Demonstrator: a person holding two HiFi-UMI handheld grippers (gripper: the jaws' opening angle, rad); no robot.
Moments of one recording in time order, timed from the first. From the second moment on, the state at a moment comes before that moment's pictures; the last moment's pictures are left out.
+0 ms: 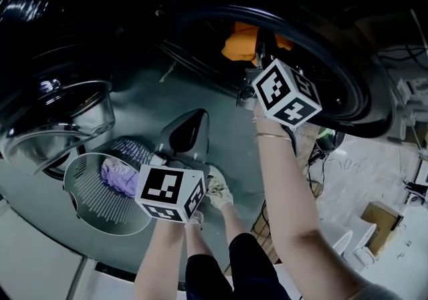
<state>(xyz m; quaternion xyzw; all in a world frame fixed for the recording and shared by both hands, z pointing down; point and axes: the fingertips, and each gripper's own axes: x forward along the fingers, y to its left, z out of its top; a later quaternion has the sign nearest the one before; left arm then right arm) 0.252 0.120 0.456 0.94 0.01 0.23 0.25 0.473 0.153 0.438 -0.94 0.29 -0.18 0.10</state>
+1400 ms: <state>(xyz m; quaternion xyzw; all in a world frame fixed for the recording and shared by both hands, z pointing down) -0.005 0.032 0.461 0.89 -0.21 0.21 0.33 0.088 0.036 0.456 -0.71 0.59 -0.38 0.02</state>
